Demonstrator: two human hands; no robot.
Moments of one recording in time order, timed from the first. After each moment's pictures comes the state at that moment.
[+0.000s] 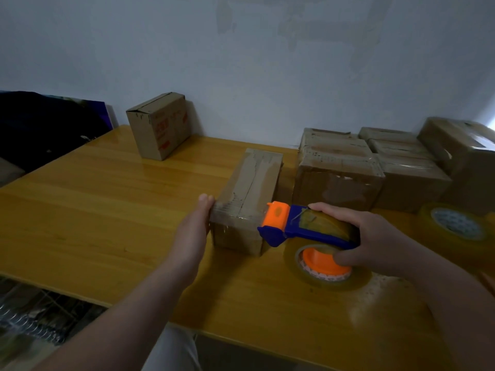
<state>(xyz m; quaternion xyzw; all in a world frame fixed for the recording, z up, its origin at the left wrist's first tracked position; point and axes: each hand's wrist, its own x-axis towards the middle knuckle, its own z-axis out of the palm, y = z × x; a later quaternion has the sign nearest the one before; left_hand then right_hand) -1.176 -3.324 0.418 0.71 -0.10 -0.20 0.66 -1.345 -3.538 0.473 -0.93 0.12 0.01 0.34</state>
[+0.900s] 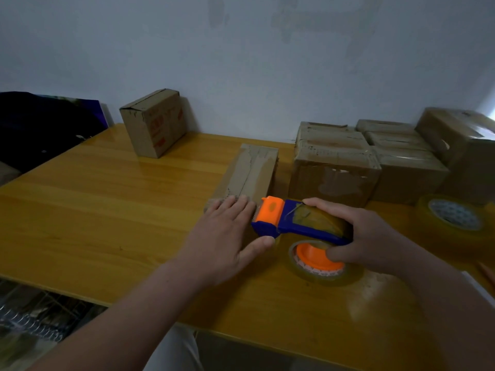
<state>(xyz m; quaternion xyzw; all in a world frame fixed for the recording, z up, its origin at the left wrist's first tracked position) -1.197 -3.338 0.429 0.86 -0.50 0.02 0.08 -1.348 -3.538 0.466 -0.93 0.11 -0.02 0.36</state>
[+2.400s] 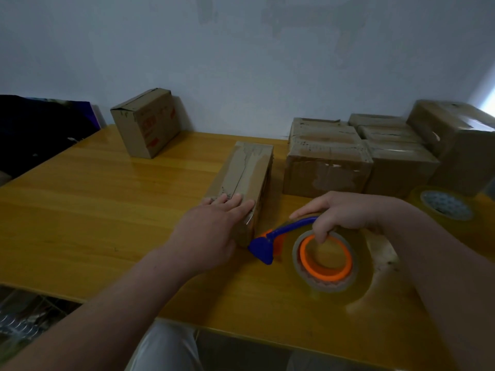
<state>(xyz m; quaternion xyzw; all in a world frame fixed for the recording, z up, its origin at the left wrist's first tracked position) -1.193 -3.340 0.449 0.86 -0.51 0.03 -0.01 -1.310 -3.555 0.488 -0.89 0.18 0.22 0.36</state>
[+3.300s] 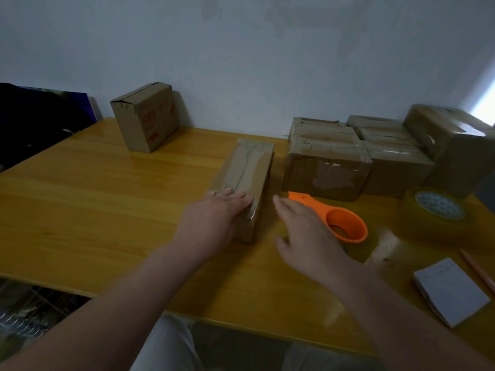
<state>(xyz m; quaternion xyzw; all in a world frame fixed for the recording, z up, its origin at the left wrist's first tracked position) -1.185 -3.342 0.435 0.87 -0.47 0.09 0.11 -1.312 -3.473 0.434 -0.97 0.17 -0.07 0.14</state>
